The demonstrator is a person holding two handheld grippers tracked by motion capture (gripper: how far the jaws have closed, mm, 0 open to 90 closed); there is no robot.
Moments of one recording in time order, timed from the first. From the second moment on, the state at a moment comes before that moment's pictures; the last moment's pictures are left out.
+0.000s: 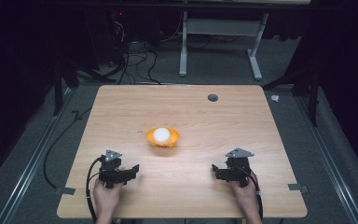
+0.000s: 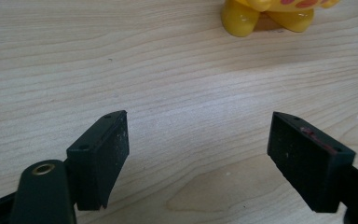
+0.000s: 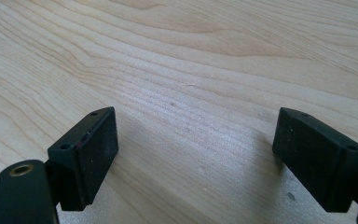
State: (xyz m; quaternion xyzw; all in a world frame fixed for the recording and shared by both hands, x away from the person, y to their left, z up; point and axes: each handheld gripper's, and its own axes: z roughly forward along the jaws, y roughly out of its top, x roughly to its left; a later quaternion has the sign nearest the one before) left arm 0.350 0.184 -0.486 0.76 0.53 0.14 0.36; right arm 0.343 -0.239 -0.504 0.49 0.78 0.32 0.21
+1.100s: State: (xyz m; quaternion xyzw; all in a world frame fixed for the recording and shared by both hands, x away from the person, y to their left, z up) left arm 0.354 0.175 -0.503 0.76 0.52 0.19 0.33; right arm 0.343 -0.239 -0.504 0.49 0.78 0.32 0.21
